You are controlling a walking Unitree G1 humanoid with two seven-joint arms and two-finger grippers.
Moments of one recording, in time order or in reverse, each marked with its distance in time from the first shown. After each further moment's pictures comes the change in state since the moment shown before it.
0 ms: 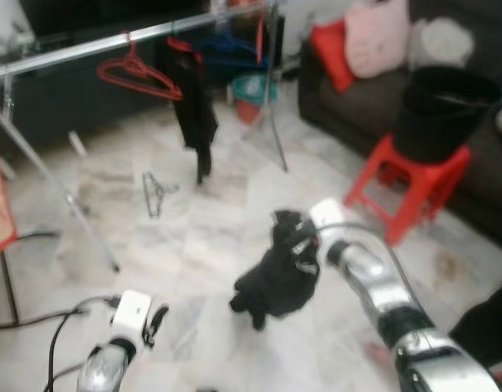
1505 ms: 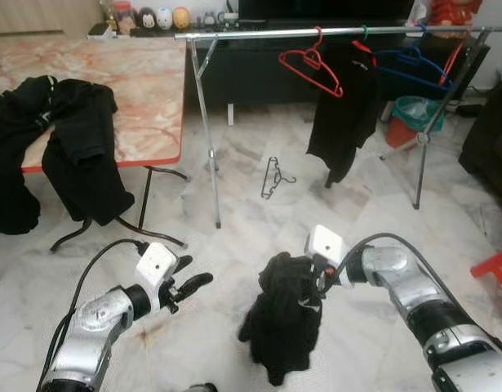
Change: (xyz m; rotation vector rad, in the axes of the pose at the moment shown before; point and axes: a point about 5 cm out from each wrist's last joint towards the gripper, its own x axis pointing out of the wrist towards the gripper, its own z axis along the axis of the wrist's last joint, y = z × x) left arm -0.001 -0.019 0.095 0.021 -0.147 -0.659; right arm -0.030 -0.001 -0.005 -0.248 0.173 0.626
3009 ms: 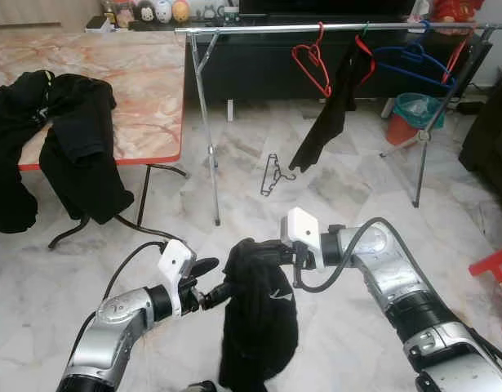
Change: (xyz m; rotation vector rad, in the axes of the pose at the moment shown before) left arm 0.021 -0.021 0.003 -0.185 -0.055 -0.126; right arm 0.017 0.009 0.065 -0.132 -0.227 0.124
